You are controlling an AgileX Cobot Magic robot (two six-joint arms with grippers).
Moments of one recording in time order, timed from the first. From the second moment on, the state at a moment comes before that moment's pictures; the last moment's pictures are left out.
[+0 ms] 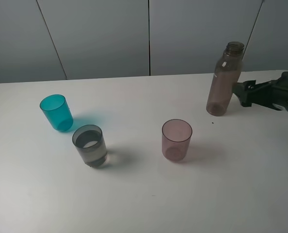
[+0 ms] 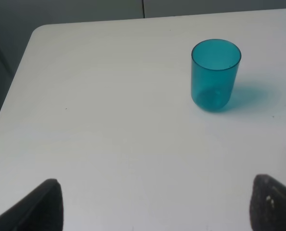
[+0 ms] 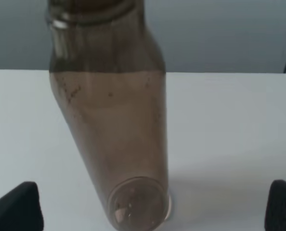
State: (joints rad) left arm -0.02 0.00 -0.51 0.07 1.08 -0.02; right arm -0.03 1.40 -0.36 -0.33 -0.54 0.31
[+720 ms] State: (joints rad) left arm -0.02 0.00 -0.51 0.07 1.08 -0.02; right arm 0.22 0.52 -0.80 -0.13 0.90 0.14
